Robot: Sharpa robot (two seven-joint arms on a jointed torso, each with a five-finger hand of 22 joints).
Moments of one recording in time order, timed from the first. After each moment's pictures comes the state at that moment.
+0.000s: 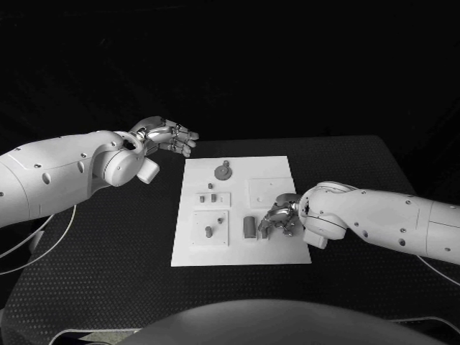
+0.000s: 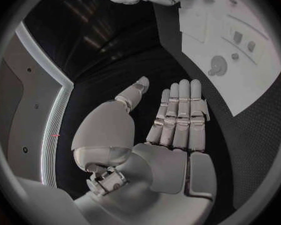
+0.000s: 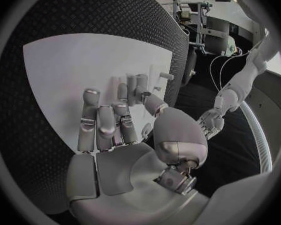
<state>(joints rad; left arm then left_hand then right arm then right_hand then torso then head) 1.27 -0.74 -0.16 1.18 -0.31 -0.10 0.11 1.01 -0.08 0.48 -0.23 0.06 0.87 0.17 0.29 0.56 1.11 0.13 0.12 0.38 0.98 0.09 0.38 0.81 0.05 0.98 -0.02 0.12 1.13 1.12 -0.64 -0.25 1.37 -0.82 -0.04 -0.48 0.83 0.05 0.64 -0.29 0.14 1.06 0.08 0.27 0.75 1.02 -0.02 1.26 1.04 1.22 -0.12 1.56 0.95 0.25 1.11 0.00 0.87 1.31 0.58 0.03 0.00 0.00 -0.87</state>
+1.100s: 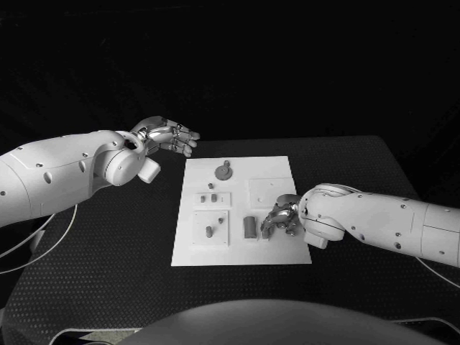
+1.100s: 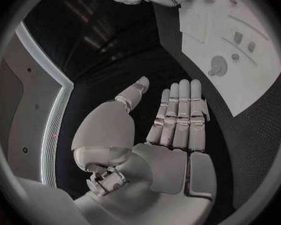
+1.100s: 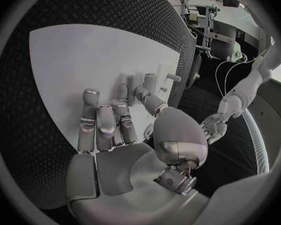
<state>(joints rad) 1.27 -0.73 -0.16 1.18 -0.31 -0.10 0.11 1.01 -0.08 0.48 -0.23 0.06 0.87 0.17 0.29 0.56 1.11 0.13 0.12 0.38 0.98 0.09 0.38 0.81 0.05 0.98 -0.02 0.12 1.13 1.10 -0.62 -0.25 1.33 -0.90 -0.04 -0.48 0.83 0.05 0.64 -0.29 0.14 1.06 0.08 0.26 0.75 1.02 -0.02 1.26 1.04 1.22 -0.12 1.56 0.95 0.24 1.11 0.00 0.87 1.31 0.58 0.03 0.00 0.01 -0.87</state>
